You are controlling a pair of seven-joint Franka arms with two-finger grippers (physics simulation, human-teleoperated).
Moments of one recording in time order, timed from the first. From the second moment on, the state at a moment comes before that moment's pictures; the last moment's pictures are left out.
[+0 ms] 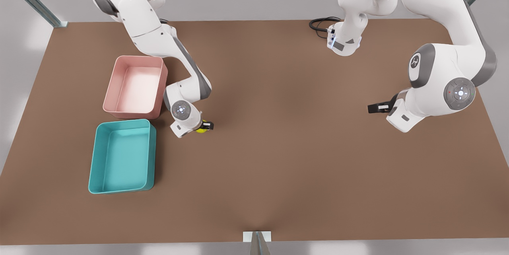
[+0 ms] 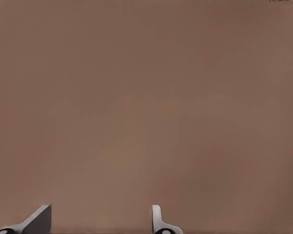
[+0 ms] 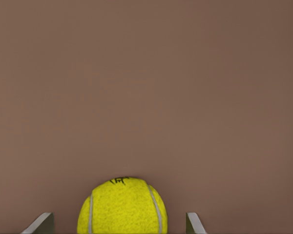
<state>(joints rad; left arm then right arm) -0.25 0.29 0.17 -1.35 -0.07 1.34 -0.20 0.50 0.49 -0.03 -2.02 0.10 2.38 0.51</state>
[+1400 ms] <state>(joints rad) -0.24 0.30 0.17 -1.35 -0.09 1.34 -0.31 0.43 0.49 -0.01 -1.92 0.11 2.37 0.54</state>
